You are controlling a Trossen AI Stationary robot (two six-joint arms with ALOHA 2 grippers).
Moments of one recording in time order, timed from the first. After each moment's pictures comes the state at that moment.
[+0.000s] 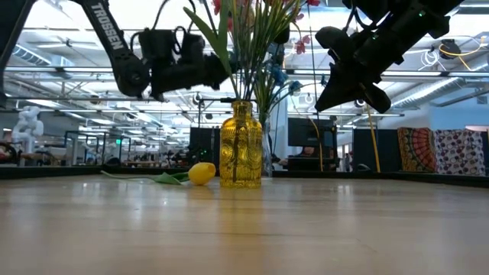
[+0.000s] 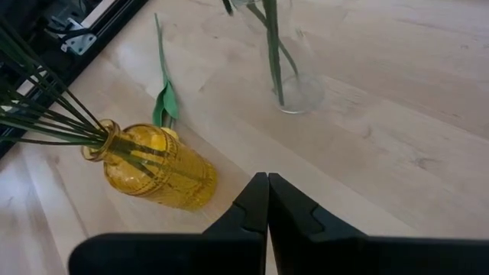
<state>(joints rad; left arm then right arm) 0.59 1.75 0.74 1.29 0.68 -0.04 0.01 1.22 0.70 -0.19 0.36 0.88</state>
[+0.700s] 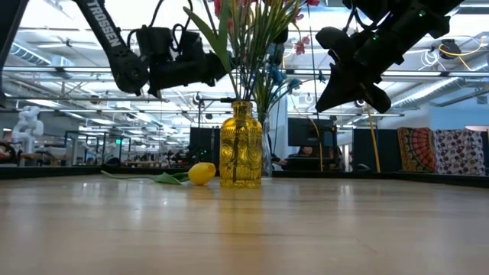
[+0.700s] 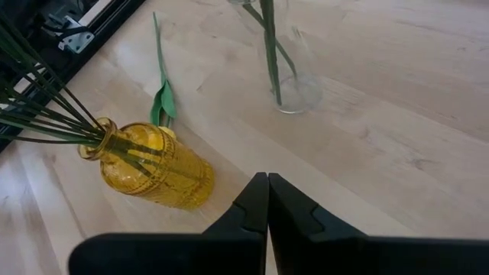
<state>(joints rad) 0.62 1.71 0.75 1.27 0.64 -0.01 0.01 1.22 0.70 -0.20 0.36 0.87</state>
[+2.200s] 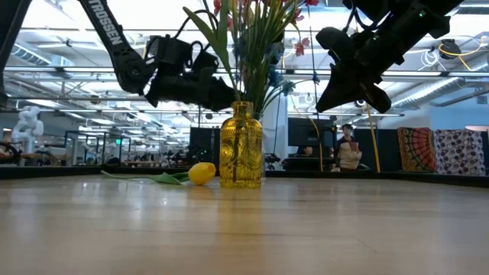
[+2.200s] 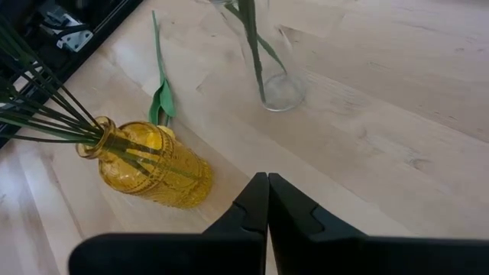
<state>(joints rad) 0.53 1.73 0.74 0.89 0.54 0.14 0.01 1.22 0.70 -0.20 0.37 0.87</state>
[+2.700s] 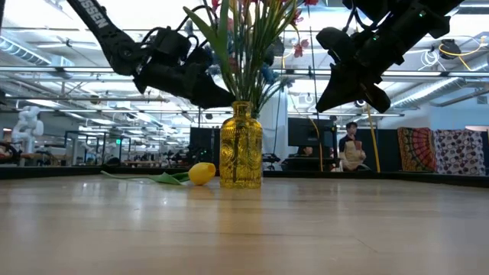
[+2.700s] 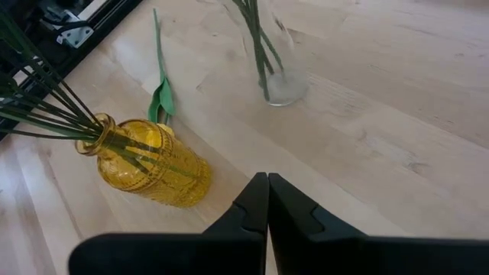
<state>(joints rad) 0.55 1.56 0.74 0.52 0.54 0.24 0.01 1.22 0.70 -0.20 0.37 0.84</state>
